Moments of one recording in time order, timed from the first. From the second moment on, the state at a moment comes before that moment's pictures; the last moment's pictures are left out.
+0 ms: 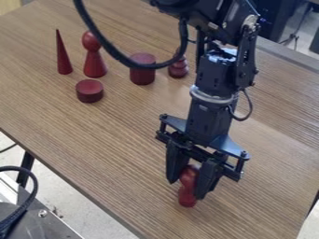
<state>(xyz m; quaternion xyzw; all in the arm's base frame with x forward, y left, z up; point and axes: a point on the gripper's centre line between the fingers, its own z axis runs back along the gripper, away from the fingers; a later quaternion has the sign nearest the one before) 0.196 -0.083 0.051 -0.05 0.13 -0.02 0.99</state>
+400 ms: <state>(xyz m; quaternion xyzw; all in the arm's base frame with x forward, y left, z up) 0.254 -0.059 0.091 -0.03 0.01 -0.02 1.00</state>
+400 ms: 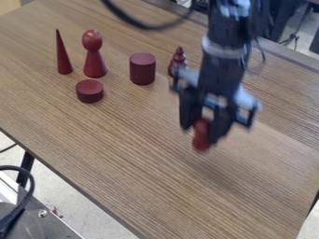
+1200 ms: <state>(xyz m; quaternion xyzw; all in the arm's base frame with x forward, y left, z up) 0.418 -0.008 0.065 -0.08 0.03 0.00 1.00</state>
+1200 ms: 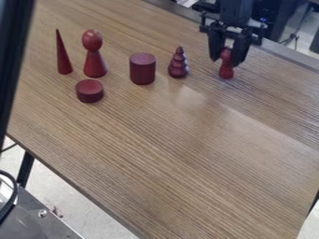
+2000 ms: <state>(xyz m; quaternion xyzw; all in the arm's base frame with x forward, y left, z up) 0.437 0.003 0.060 -0.07 0.04 0.02 1.00</state>
